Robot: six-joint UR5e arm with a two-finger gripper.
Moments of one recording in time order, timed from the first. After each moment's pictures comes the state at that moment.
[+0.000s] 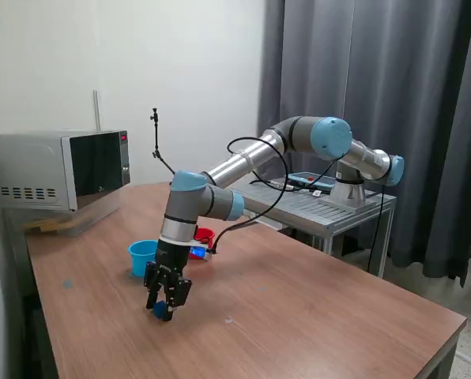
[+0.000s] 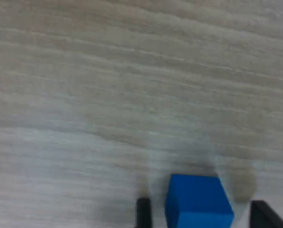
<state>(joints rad) -0.07 -0.34 0.73 -2.31 -1.47 -3.30</state>
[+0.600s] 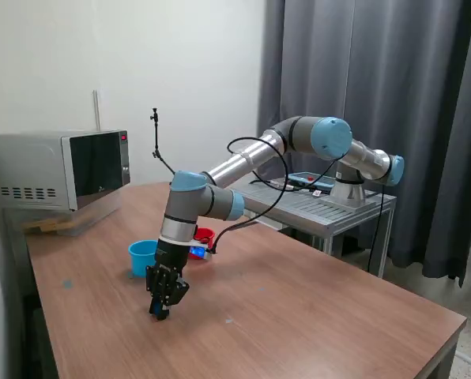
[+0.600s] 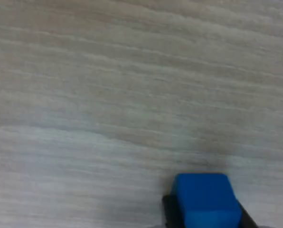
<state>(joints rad) -0.07 -0.34 0.73 -2.31 -1.48 -3.30</state>
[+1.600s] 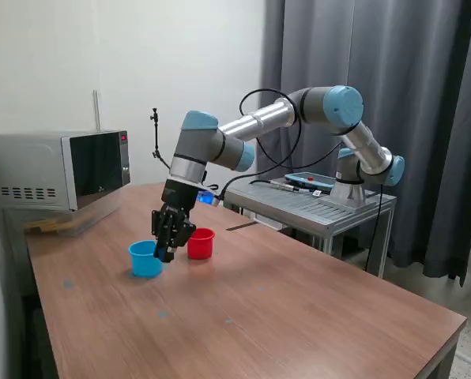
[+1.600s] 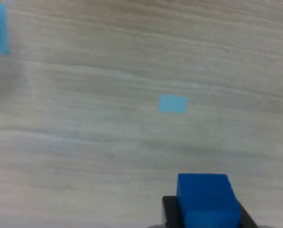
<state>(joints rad) -0.08 -0.58 0.87 -2.24 -1.48 -3.29</state>
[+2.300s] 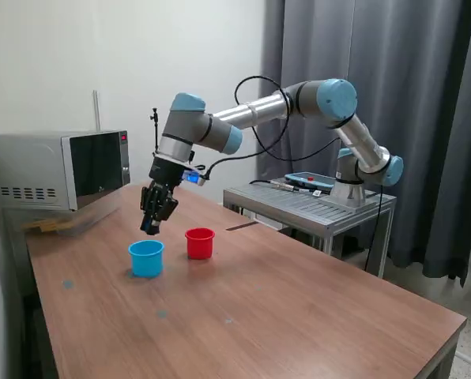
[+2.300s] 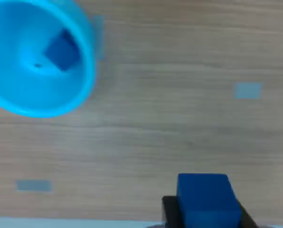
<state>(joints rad) -0.16 -0.63 0.88 -2.22 -1.51 -3.27</state>
